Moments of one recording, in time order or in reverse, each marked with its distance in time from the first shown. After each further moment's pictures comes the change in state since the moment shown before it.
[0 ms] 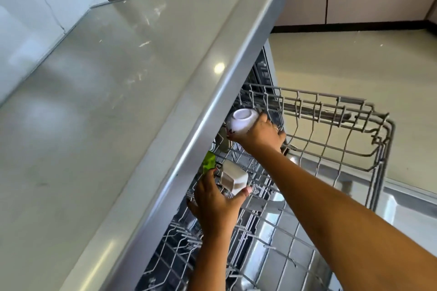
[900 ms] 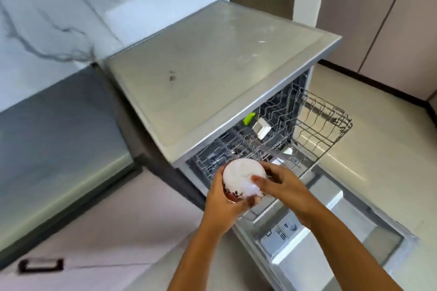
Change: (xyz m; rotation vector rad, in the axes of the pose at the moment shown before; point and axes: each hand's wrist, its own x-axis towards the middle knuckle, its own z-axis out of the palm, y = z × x) left_hand -0.303 -0.054 -0.196 -1.064 -0.201 -0.013; right_hand -0.412 0.037 -0.159 0.429 -0.694 -0.280
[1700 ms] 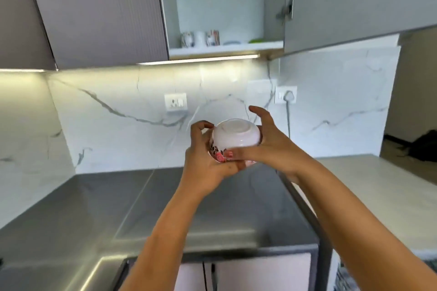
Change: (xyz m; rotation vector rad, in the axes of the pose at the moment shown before) left_hand -0.311 0.278 -0.359 0.234 0.767 0.727; right_hand -0.211 -0.349 0.383 -0.346 -0.466 -0.859
